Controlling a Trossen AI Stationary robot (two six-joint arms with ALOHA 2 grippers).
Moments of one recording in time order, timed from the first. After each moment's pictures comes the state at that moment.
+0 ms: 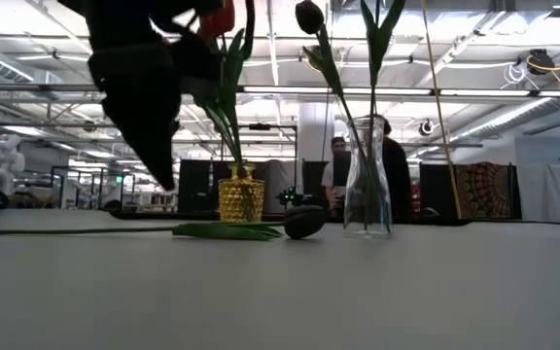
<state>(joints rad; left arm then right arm) -0.25 1.62 1.01 -0.60 -0.13 -0.54 0.02 0.89 1.11 -0.21 0.05 0.27</state>
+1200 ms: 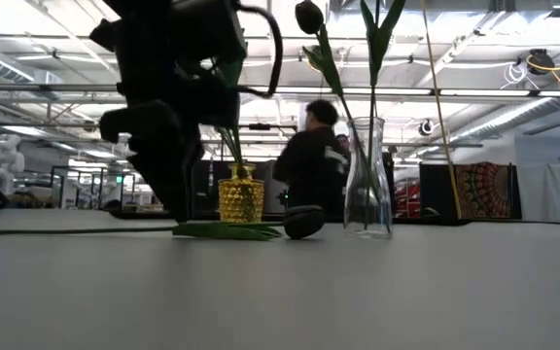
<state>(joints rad) -0.15 1.72 1.01 -0.54 -0.08 -0.23 0.02 0.89 1.11 -0.21 0.05 0.24</state>
